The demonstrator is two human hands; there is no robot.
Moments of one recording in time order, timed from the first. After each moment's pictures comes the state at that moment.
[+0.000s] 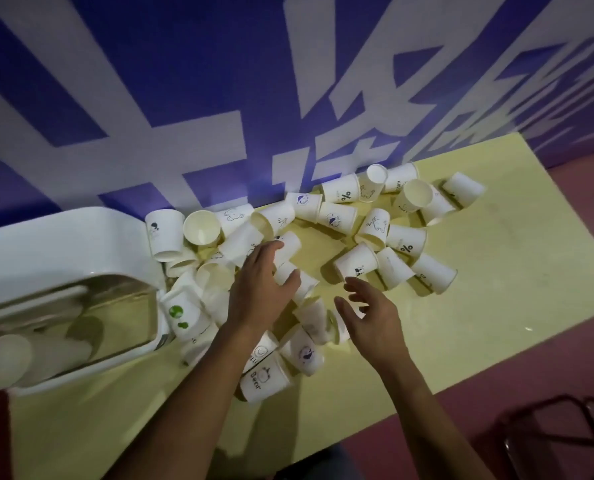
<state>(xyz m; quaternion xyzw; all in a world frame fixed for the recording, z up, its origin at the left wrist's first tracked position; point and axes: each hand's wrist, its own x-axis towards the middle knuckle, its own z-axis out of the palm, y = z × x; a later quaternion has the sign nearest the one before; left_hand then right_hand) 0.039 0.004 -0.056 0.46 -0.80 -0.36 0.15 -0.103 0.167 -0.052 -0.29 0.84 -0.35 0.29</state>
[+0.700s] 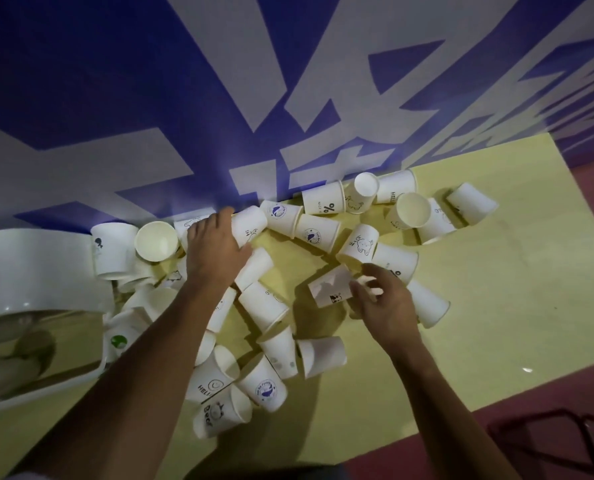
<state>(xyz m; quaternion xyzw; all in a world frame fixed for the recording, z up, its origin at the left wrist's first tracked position) -0.040 -0.099 -0.111 0.54 -0.83 -0.16 0.01 -0.237 0.136 -0.092 -0.29 0.86 -0.31 0.28</state>
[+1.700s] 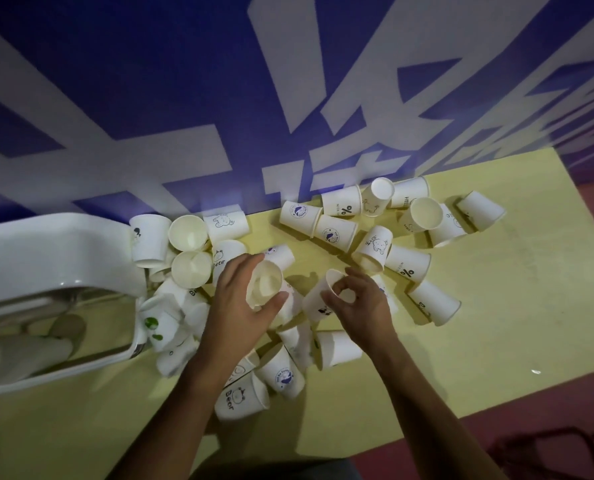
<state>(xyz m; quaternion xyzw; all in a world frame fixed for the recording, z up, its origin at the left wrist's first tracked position) 0.027 0.007 -0.043 0.50 -0.75 -0.40 0.17 -0.175 0.111 -0.071 -0.32 0.84 -0.28 0.34</state>
